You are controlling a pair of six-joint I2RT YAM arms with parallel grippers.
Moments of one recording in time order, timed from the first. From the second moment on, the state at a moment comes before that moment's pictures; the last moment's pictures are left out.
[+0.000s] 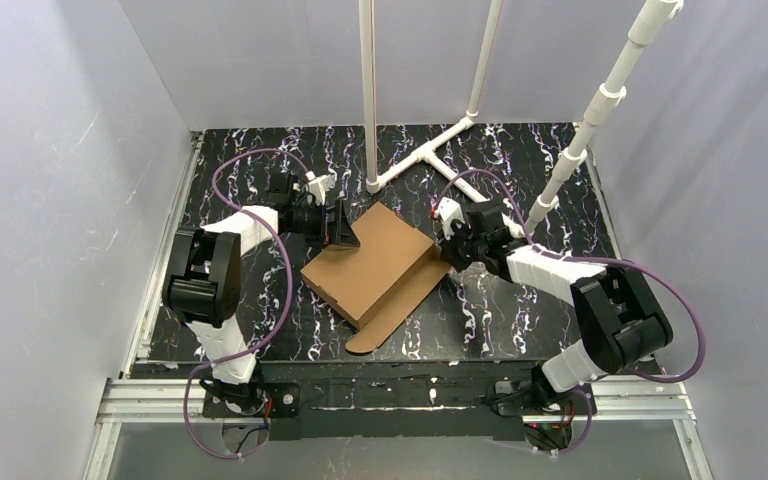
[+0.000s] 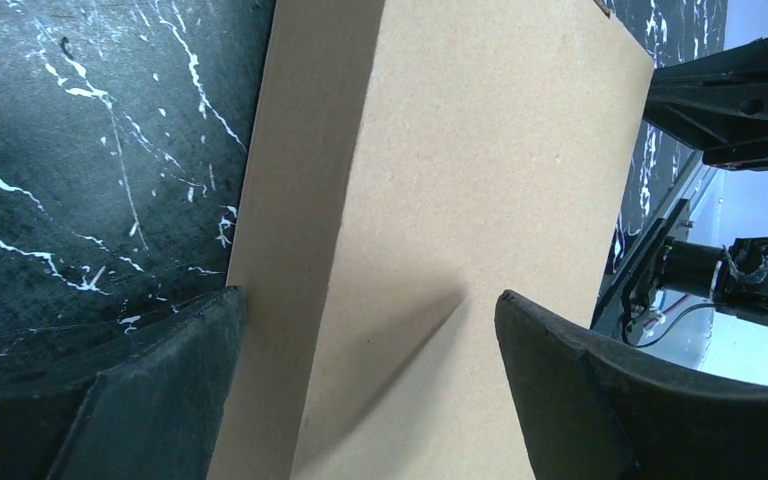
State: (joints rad) left arm -0.20 1.79 1.08 -0.28 0.76 -0.16; right arm 0.49 1.50 0.72 0.04 -0.30 -0.26
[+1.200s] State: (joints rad) left arm -0.22 1.81 1.11 -0.32 0.78 -0.16; right arm 0.55 1.75 1.13 -0.36 -0.23 -0.46
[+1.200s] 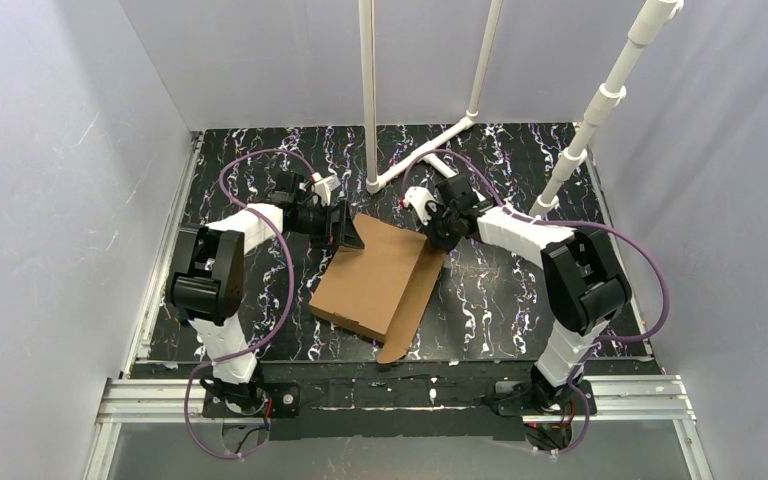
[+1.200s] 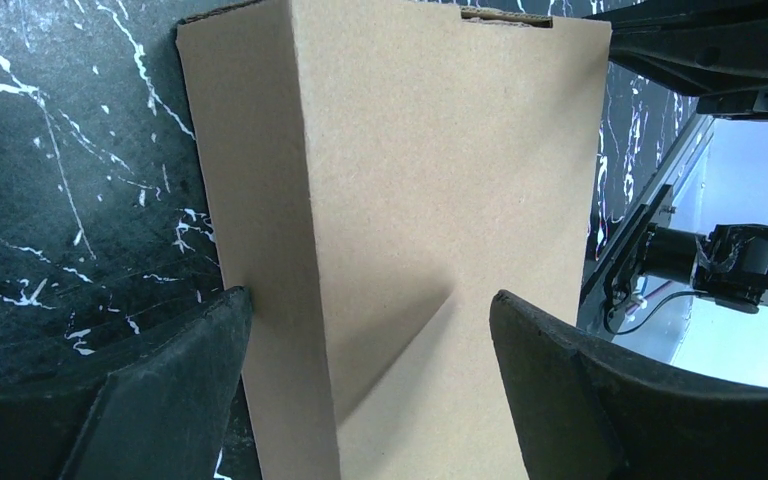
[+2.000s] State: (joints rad) left arm 0.01 1.24 0.79 -0.31 0.66 -0.53; right arm 0.53 1.30 0.98 -0.59 -0.46 -0.75
